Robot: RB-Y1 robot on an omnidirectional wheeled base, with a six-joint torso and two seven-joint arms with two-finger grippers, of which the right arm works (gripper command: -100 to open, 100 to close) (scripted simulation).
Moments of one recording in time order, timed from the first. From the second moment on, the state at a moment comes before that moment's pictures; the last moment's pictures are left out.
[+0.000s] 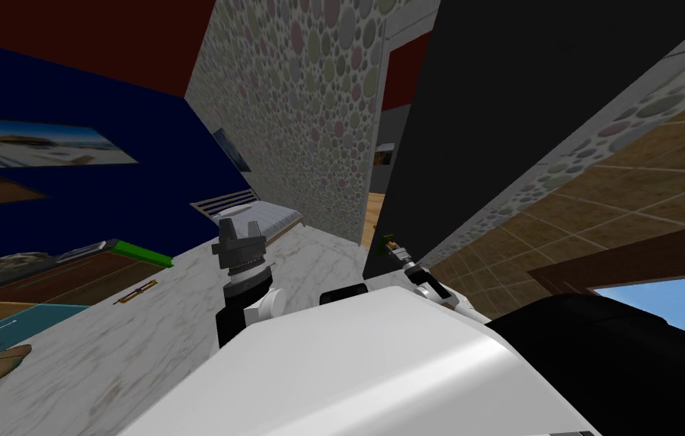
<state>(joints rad) 0.45 -0.77 0.34 -1.49 -0.69 -0.69 -1.58</state>
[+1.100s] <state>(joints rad) 0.46 -0.84 0.38 -1.45 -0.66 -0.78 -1.66</state>
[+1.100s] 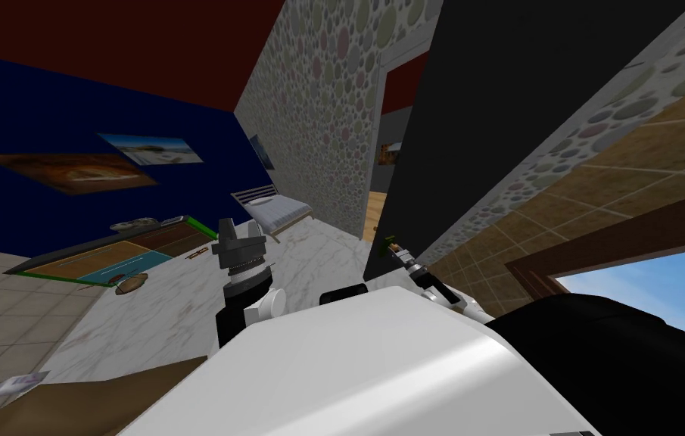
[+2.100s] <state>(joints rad) 0.55 -0.94 0.46 -1.39 -0.58 -1.01 -1.74</state>
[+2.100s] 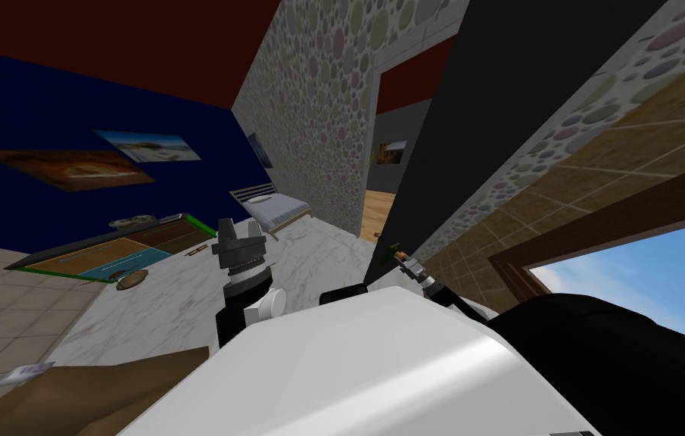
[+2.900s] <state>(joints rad) 0.58 -0.98 0.50 -1.35 -0.54 -1.14 -1.78</state>
